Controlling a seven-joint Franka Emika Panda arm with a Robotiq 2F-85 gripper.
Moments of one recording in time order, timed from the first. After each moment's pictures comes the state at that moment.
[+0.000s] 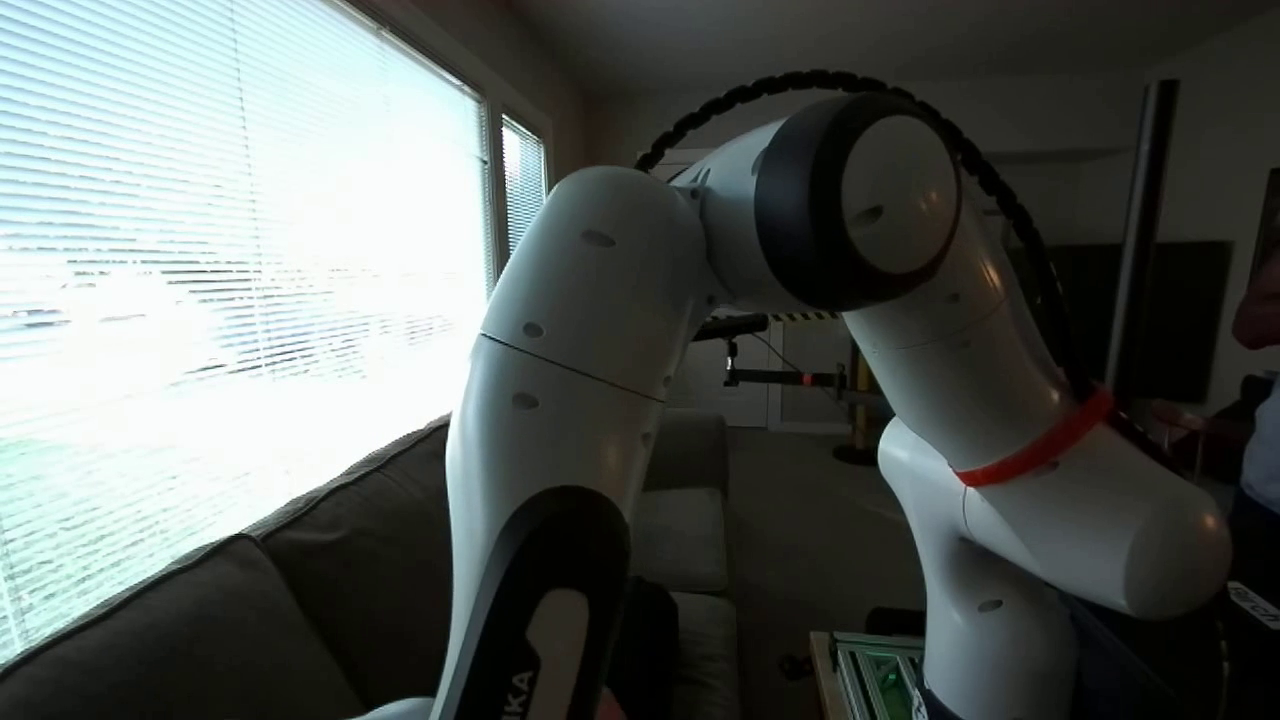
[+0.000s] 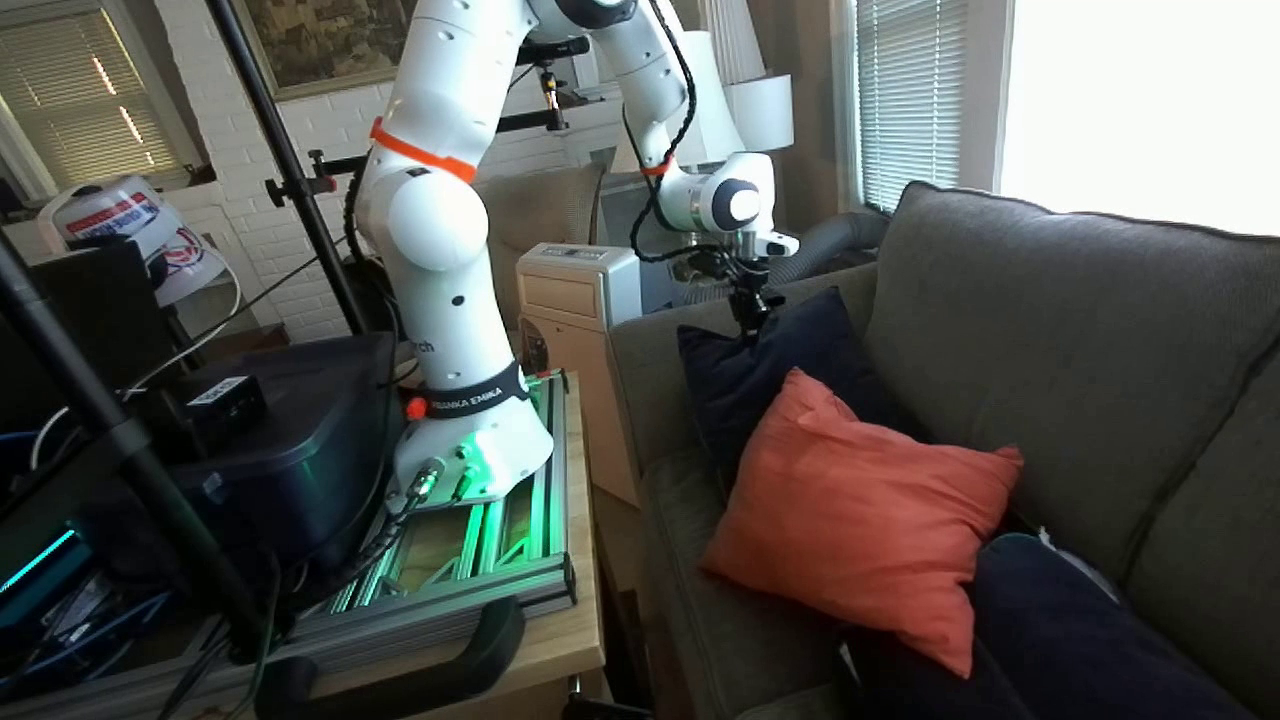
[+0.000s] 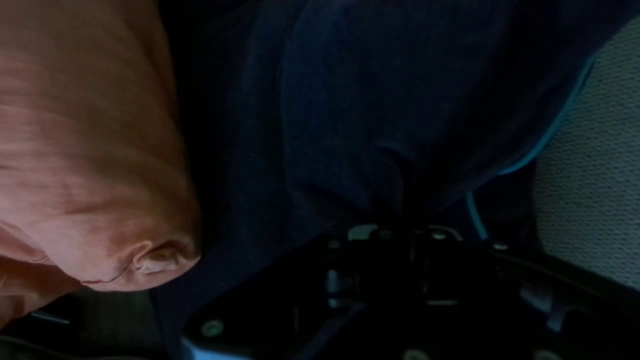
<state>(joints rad) 0.46 0.59 0.09 -2.12 -0.07 2.58 0.42</state>
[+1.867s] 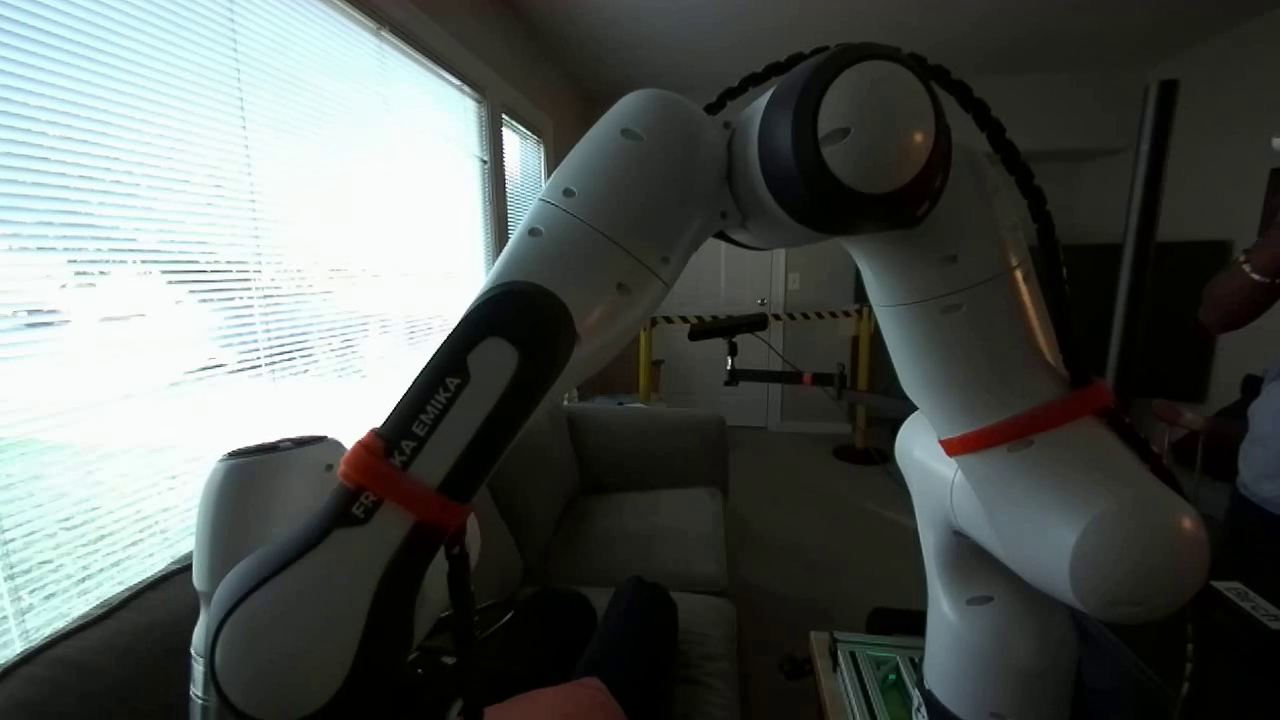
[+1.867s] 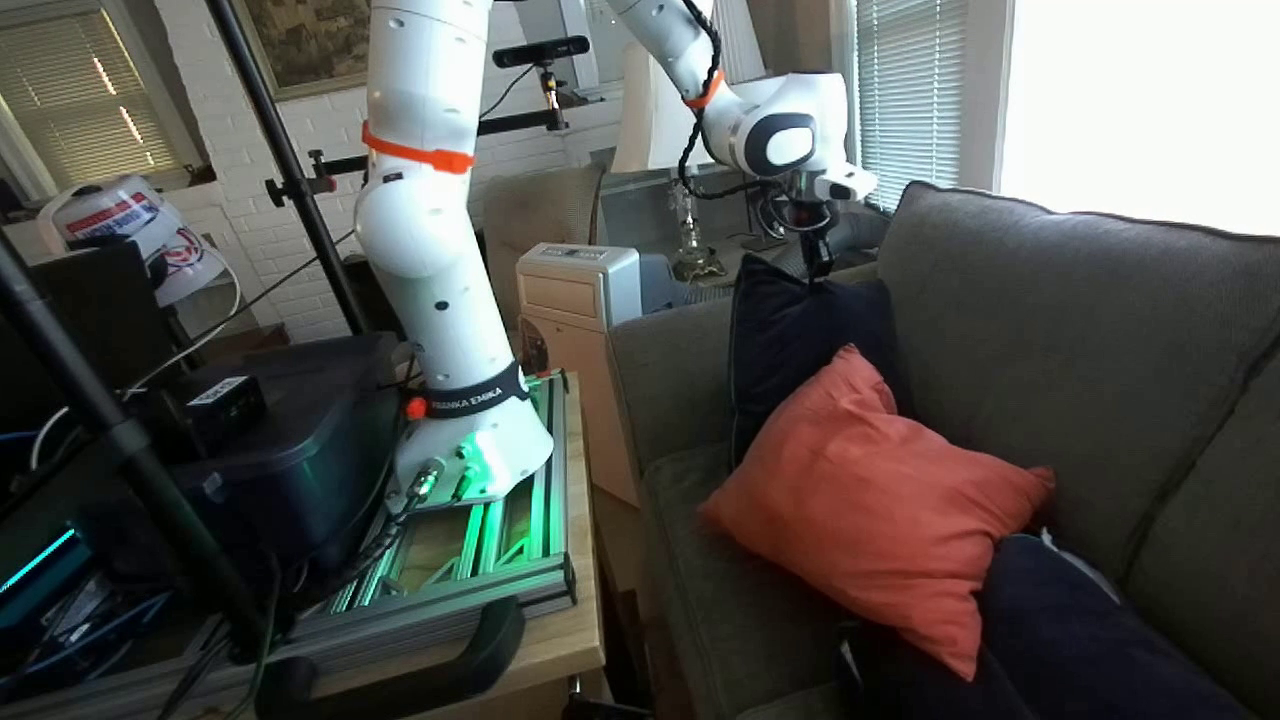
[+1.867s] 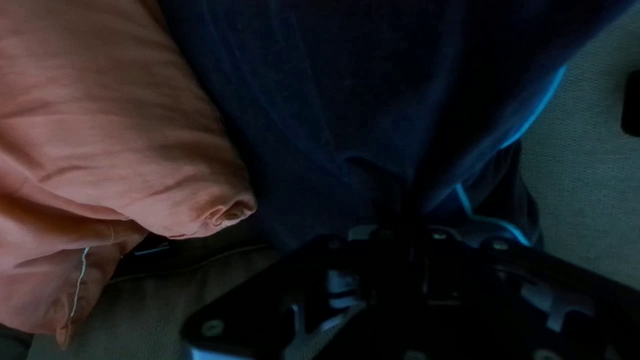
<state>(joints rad) 0.20 0.40 0.12 -2.12 0.17 2.59 0.33</state>
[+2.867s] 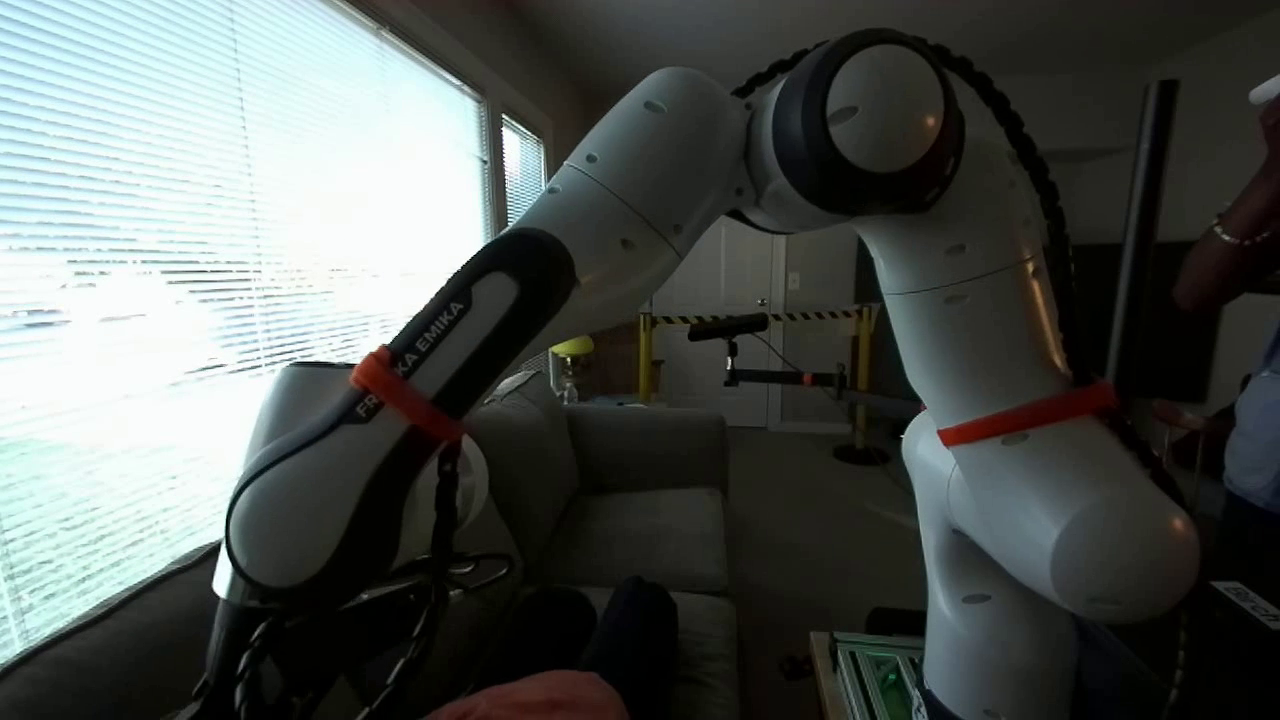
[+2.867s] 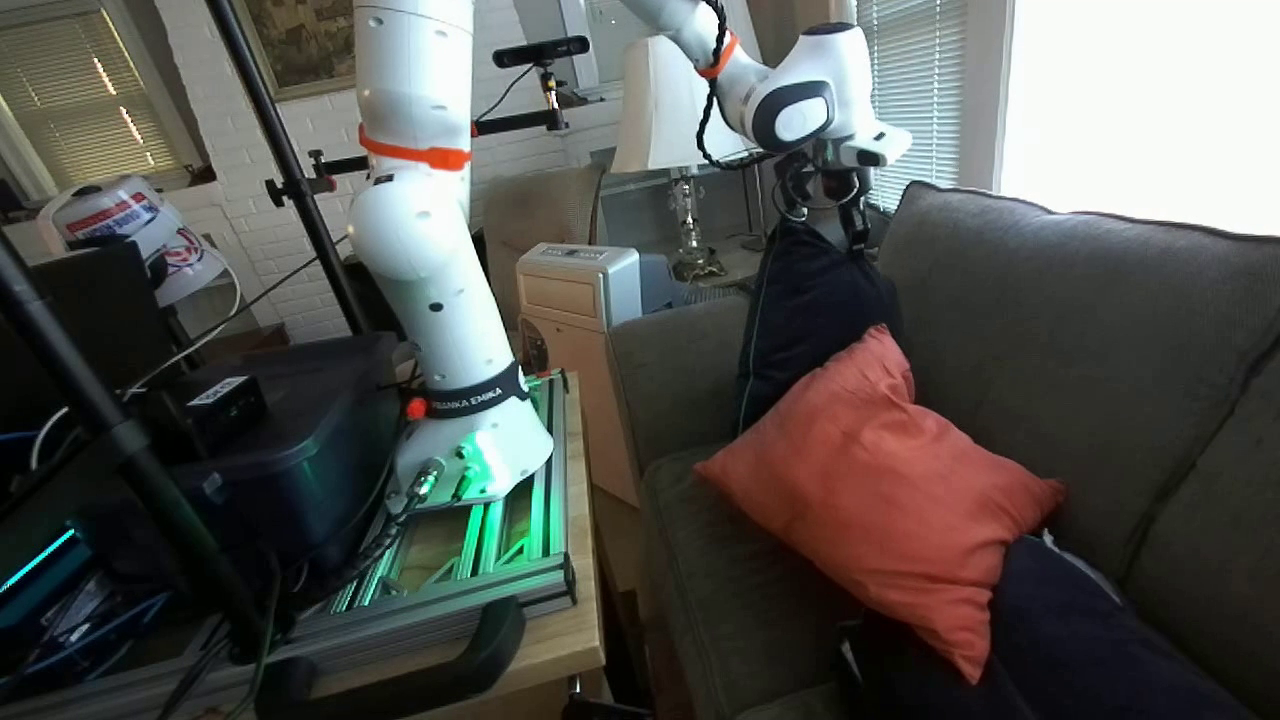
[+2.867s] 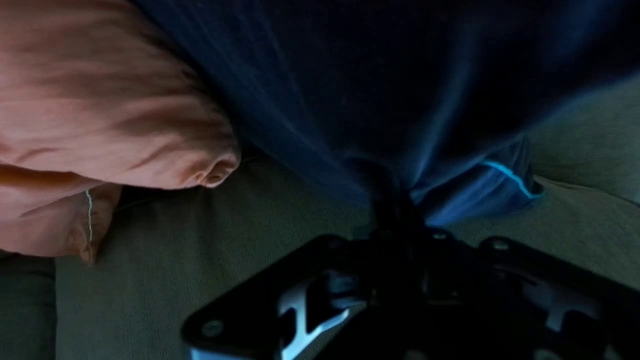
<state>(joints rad) 0.12 0.33 0.13 -2.12 0.28 2.69 0.27</state>
